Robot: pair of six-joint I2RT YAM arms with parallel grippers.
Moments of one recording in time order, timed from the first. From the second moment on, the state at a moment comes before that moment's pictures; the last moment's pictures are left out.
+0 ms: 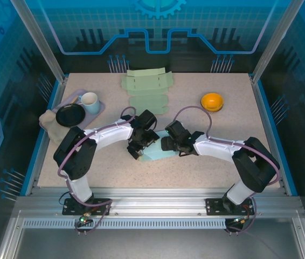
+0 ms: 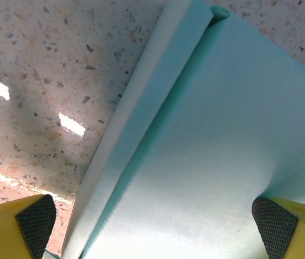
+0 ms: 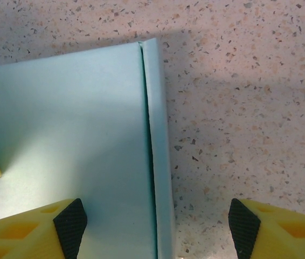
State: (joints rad) left arm -0.64 1.79 1.19 -0.75 0.13 -1.46; right arm 0.73 1.59 0.86 -0.31 0.16 0.61
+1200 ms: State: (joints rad) left arm -0.58 1.97 1.44 -0.69 0.12 -0.82; right arm 0.48 1.61 0.90 -0.28 -0.06 0.43
